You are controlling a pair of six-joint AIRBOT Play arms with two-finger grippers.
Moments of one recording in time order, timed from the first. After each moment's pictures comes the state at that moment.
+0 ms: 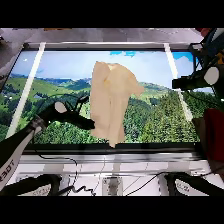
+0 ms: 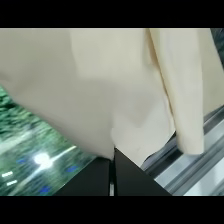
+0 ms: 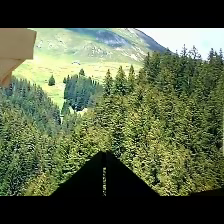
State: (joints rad) left arm -0.27 -1.33 0.93 1.01 -1.09 -1.14; right arm 0.02 -1.25 1.42 -1.69 1.16 1.53
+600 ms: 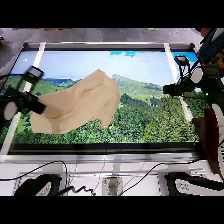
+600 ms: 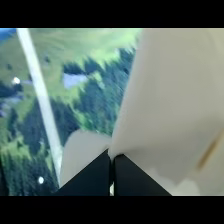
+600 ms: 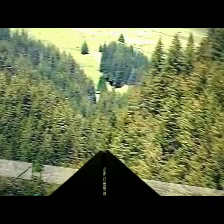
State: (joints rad) left arm -0.09 -0.86 1.05 1.91 -1.00 -1.23; right arm 0.01 -1.37 1.41 -1.49 1.21 1.45
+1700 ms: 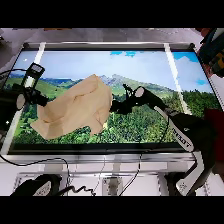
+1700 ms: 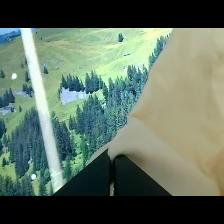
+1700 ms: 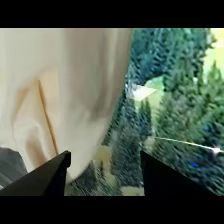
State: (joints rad) left arm -0.02 -1.05 1.05 1.91 -0.84 -1.25; right arm 0.39 -1.85 1.41 -0.79 0.94 1.57
